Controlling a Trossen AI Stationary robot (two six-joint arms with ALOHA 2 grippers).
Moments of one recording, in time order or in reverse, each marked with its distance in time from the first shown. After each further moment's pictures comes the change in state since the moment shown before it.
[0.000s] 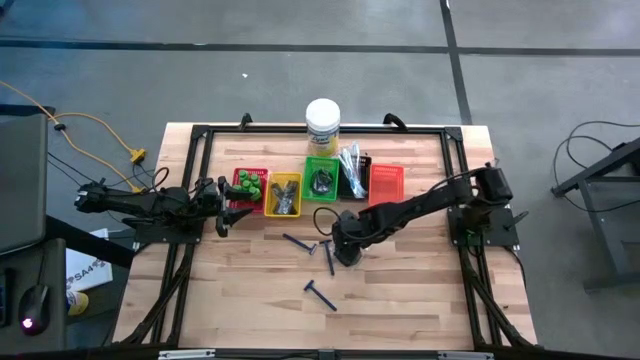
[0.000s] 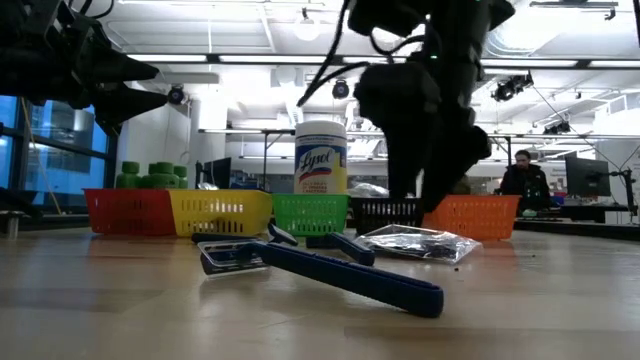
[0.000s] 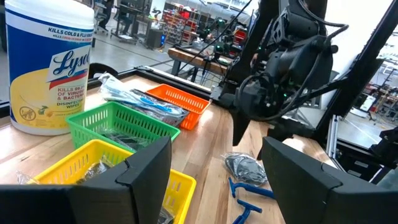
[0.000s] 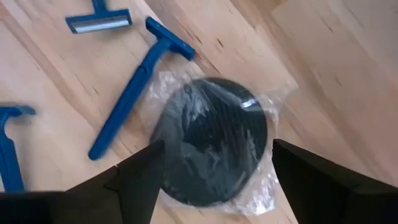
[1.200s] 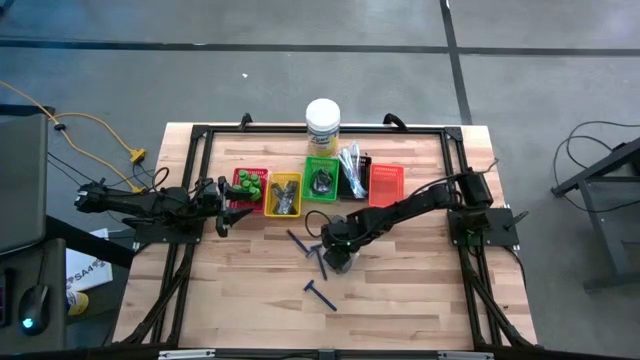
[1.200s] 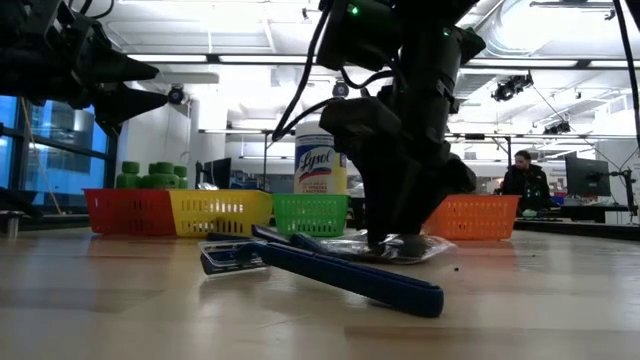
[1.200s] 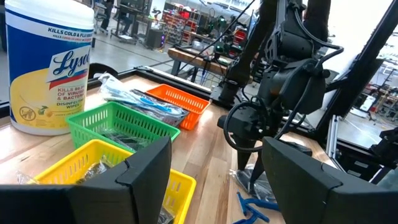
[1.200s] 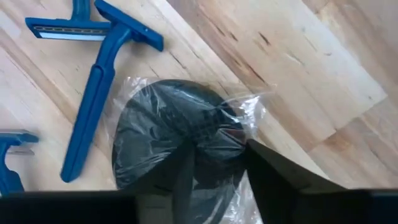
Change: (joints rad) left arm 0.000 0.000 0.000 0.000 0.000 0.000; right arm -0.010 0.202 0.047 0.065 -0.078 0.039
